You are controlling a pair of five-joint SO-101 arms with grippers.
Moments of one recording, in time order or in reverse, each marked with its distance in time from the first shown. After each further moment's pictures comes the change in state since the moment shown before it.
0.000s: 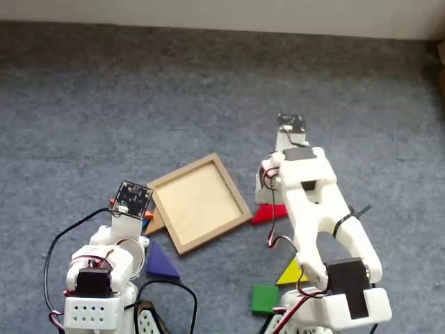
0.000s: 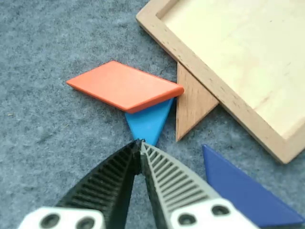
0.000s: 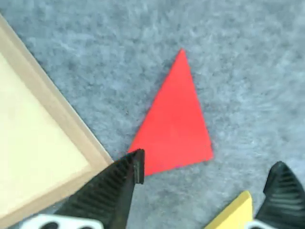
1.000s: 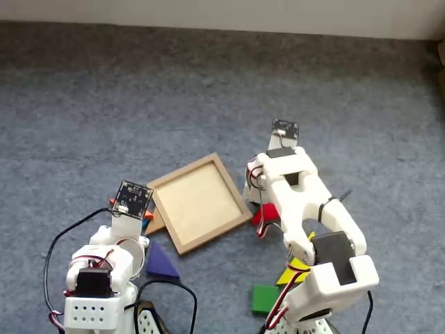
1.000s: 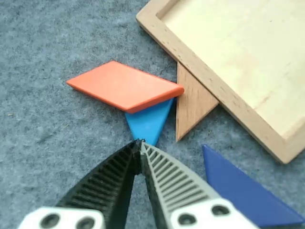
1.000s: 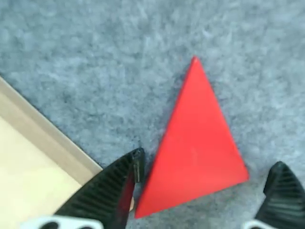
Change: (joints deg) left arm 0.0 0.0 0.0 0.0 0.0; right arm -2.3 11.7 -2.4 -5.7 -10.8
